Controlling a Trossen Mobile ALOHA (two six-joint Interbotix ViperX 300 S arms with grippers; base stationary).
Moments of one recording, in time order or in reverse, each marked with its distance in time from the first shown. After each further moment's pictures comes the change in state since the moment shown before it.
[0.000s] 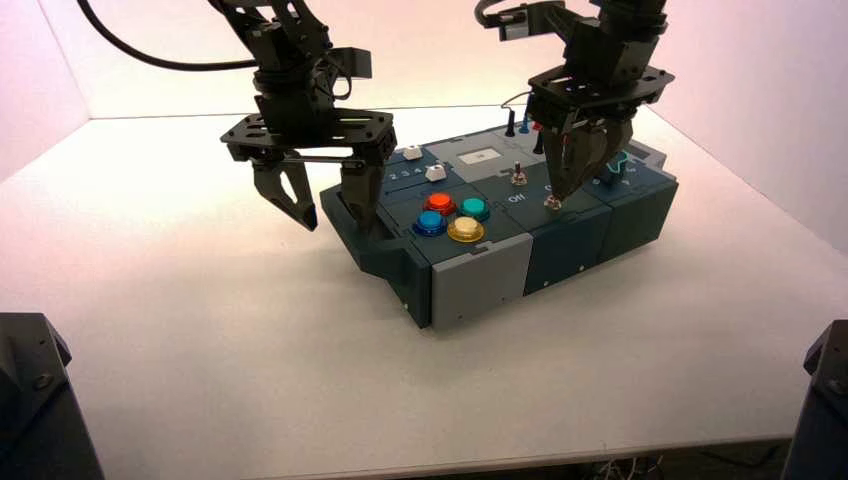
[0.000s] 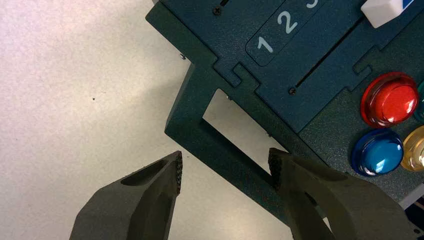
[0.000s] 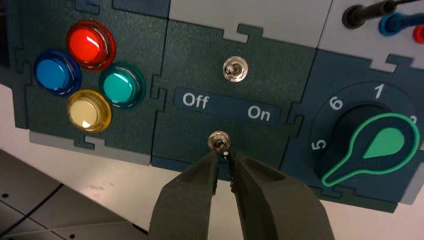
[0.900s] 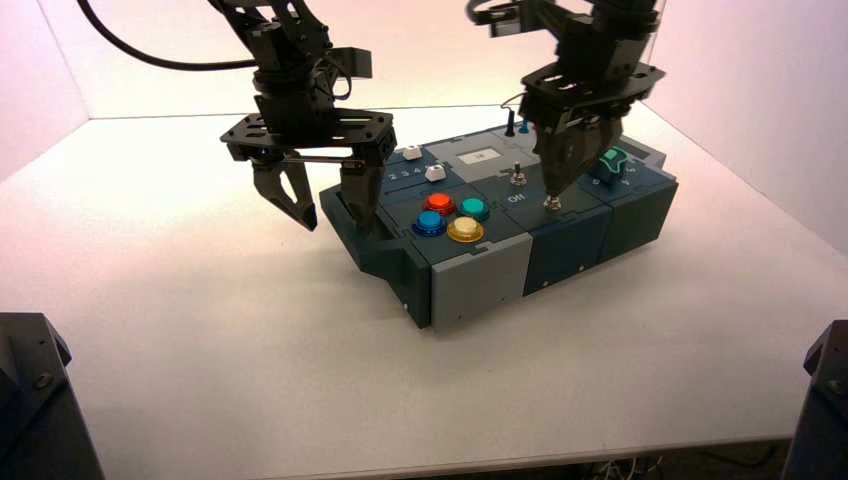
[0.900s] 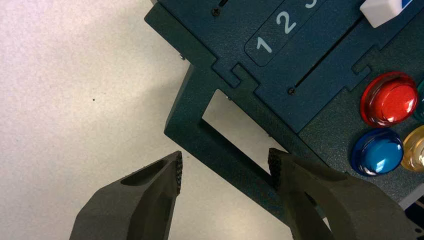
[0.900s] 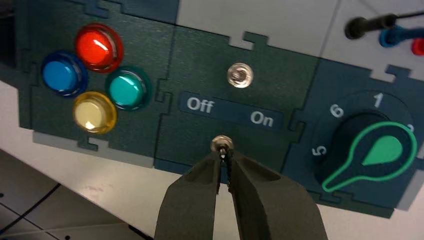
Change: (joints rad) left arm -0.002 0.000 -0.002 0.002 0.002 0.002; right arm 0.048 -0.003 -0.006 -0.009 -0.009 -0.008
